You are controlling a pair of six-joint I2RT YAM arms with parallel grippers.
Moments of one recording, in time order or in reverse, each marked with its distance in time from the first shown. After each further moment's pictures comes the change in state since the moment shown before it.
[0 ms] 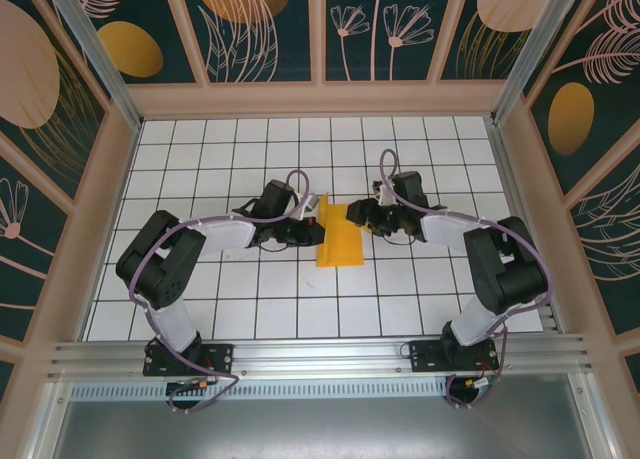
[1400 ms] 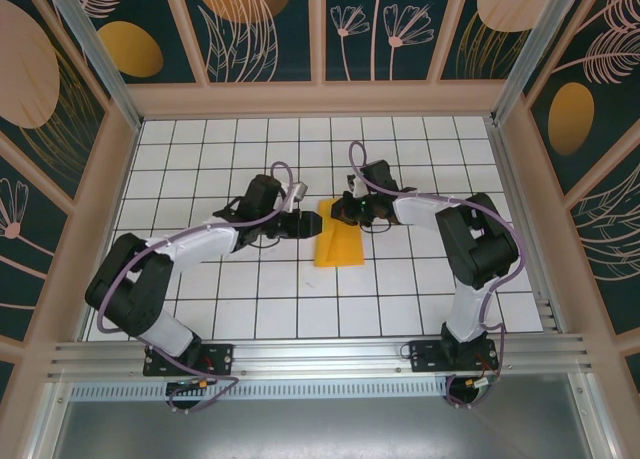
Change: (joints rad) left arm 0.019 -0.210 -0.047 -0.053 -0.133 -0.014; right arm 0.107 0.218 0.253 -0.143 0.082 -0.023
